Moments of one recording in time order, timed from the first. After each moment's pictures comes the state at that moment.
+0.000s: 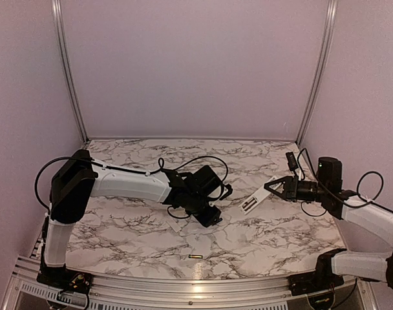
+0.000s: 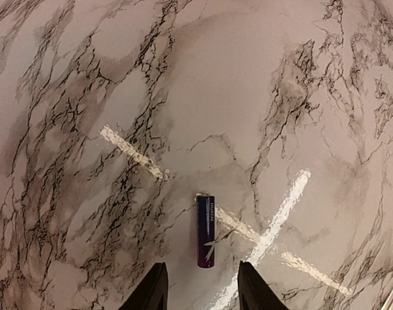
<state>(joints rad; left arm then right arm) -1.08 2.14 1.57 -0.42 0.02 -0.14 0.14 1.00 0.48 0.06 -0.91 0.51</state>
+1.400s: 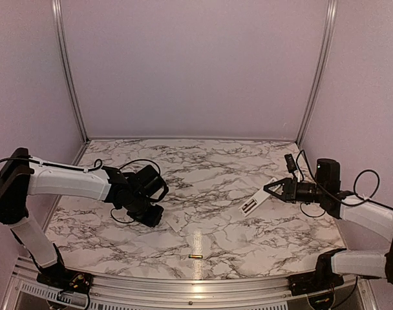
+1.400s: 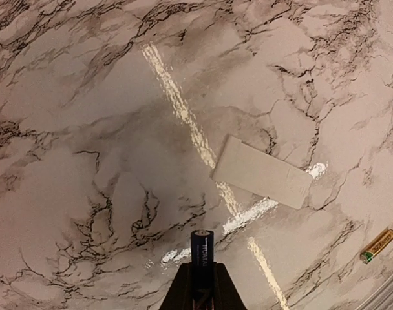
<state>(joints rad) -0.92 1.67 1.04 -0.54 -0.04 -0.43 0.12 1.04 0.46 0.09 -0.94 0.49</state>
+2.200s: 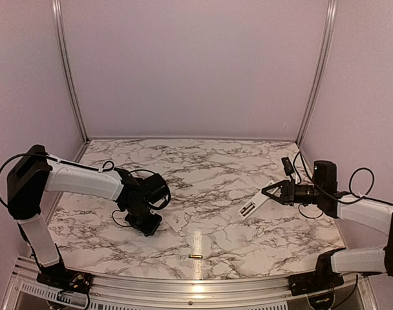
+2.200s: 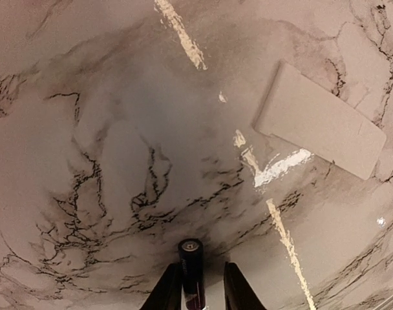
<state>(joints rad) -0.91 1.78 1.07 -0.69 -0.02 -0.42 0.12 1.10 0.45 0.13 -0.98 0.50</state>
